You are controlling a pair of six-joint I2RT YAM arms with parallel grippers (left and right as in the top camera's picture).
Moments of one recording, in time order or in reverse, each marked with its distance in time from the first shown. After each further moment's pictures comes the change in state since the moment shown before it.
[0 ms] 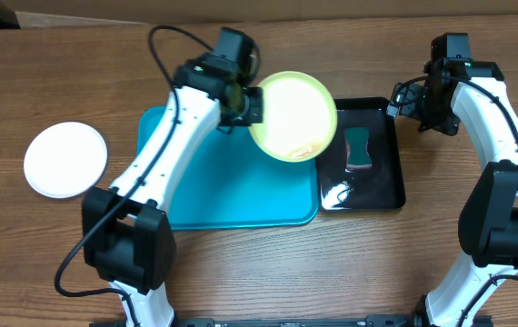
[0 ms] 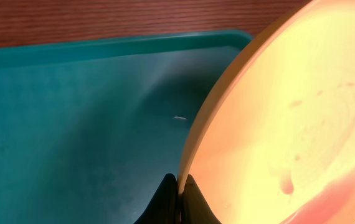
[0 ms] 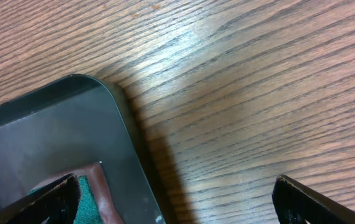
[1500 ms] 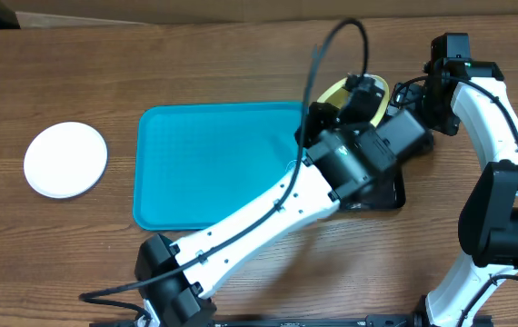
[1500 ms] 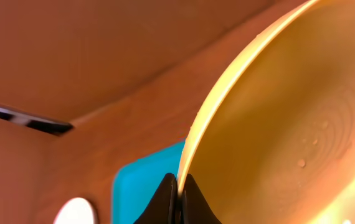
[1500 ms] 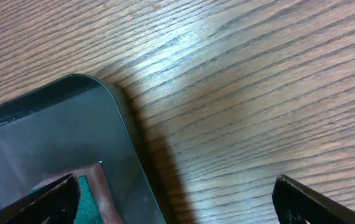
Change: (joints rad) left arm -0.645 0.000 0.264 -0.177 -1.088 -0.003; right arm 0.000 0.000 0.000 0.000 0.000 0.000
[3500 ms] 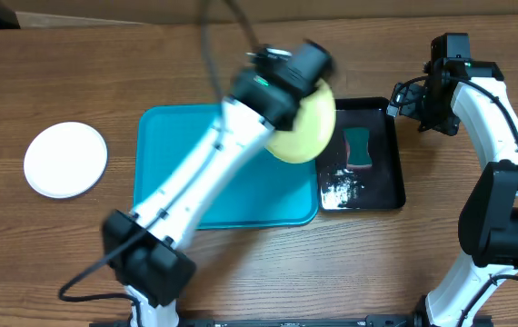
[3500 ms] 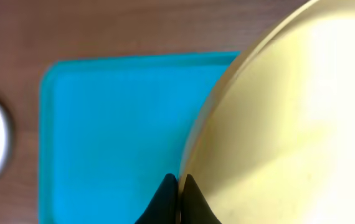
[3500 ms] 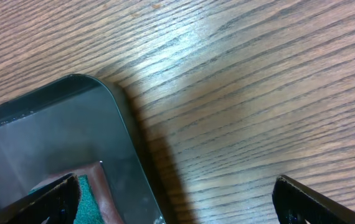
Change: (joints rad) left arm 0.449 0.000 -0.002 -0.155 0.623 -0.201; right arm 0.000 0.000 0.000 0.001 0.000 0.001
